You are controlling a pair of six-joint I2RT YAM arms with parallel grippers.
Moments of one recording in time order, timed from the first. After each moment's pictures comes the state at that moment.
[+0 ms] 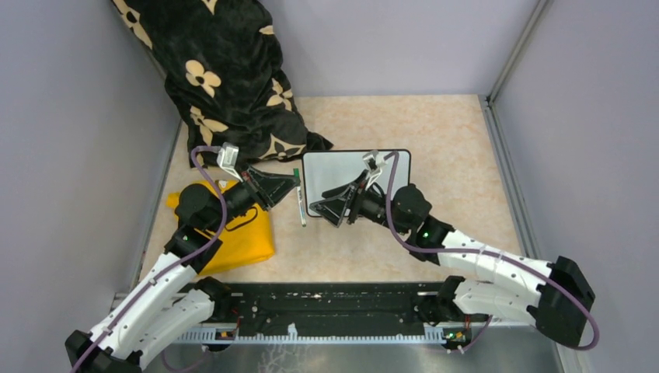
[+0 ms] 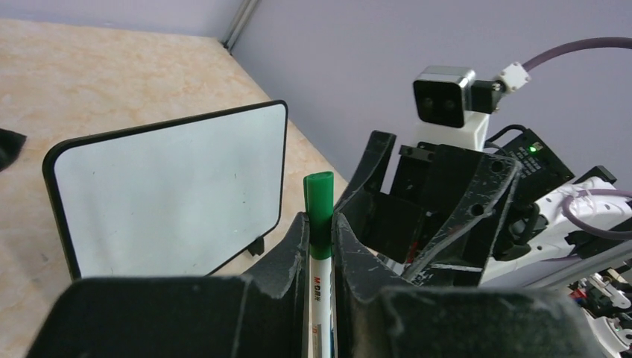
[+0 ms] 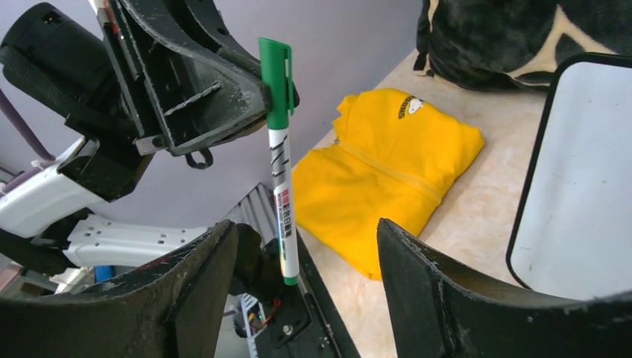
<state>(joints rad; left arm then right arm) -0.55 0.71 0.63 0.24 0.35 -0.69 0.93 0.97 0.62 0.44 -0.16 0.63</state>
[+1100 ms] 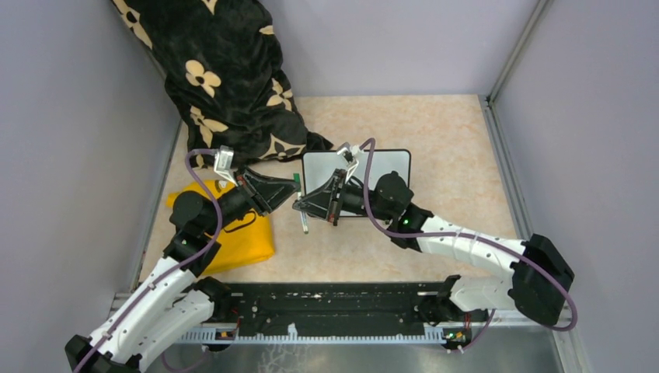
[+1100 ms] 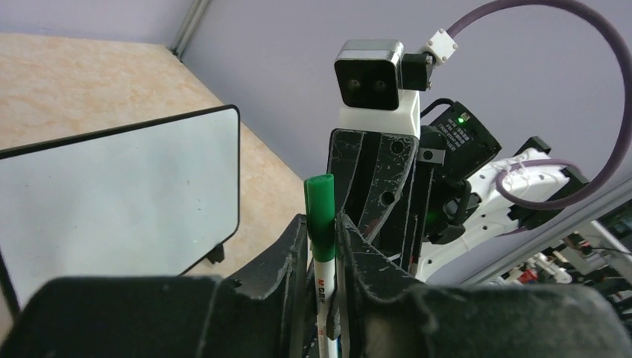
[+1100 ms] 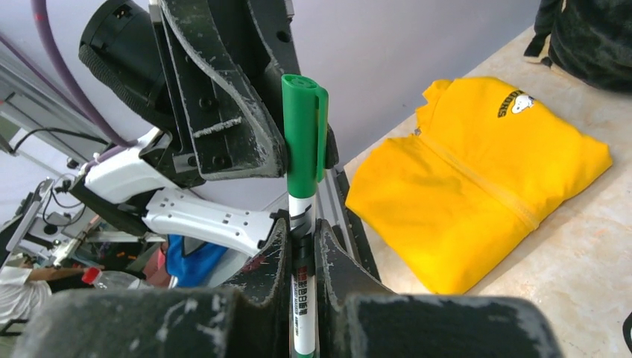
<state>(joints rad) -0.55 0.67 0.59 0.34 0.43 -0.78 0.94 1.21 0.75 0.61 -0.39 0.73</state>
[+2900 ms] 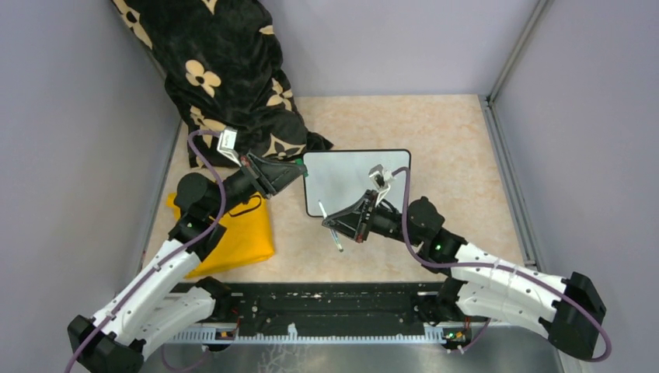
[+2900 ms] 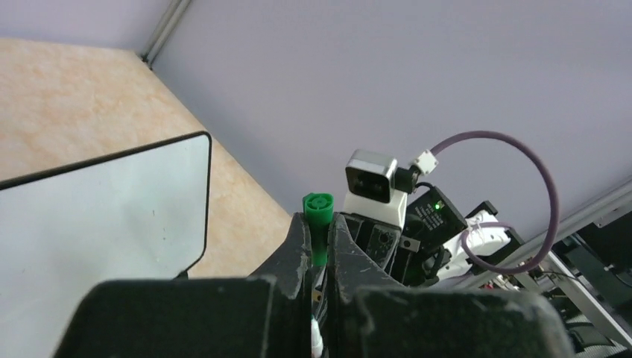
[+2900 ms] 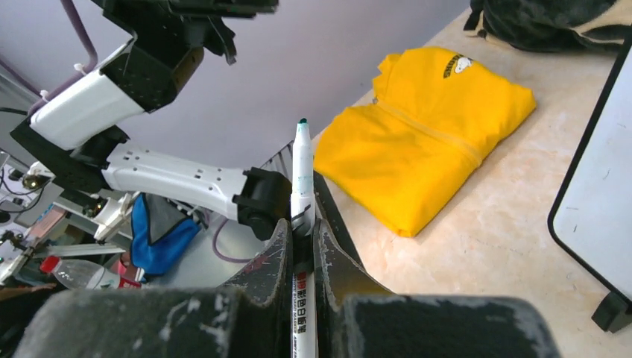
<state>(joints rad) -0.55 0.83 0.71 0.39 0.46 -0.89 0.95 0.87 0.52 0.47 -0.29 0.65</state>
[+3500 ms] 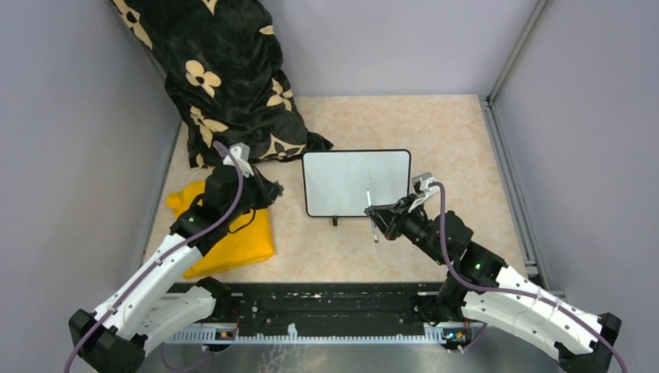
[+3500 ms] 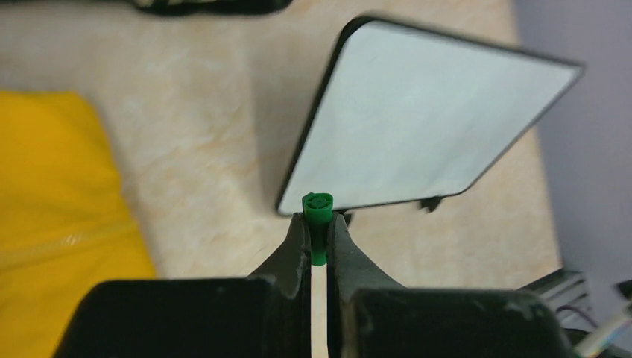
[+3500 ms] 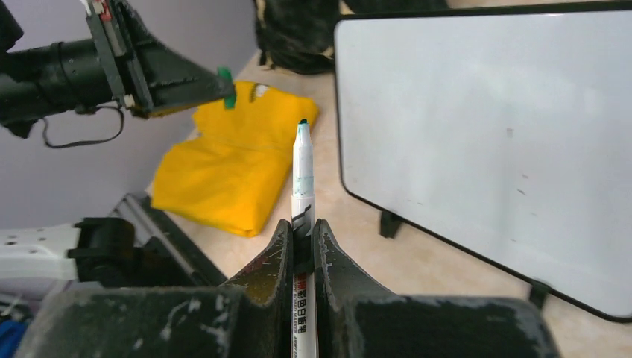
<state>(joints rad) -0.55 0.84 0.79 -0.28 -0.06 -0.64 0.95 0.51 0.51 -0.05 0.16 0.50</state>
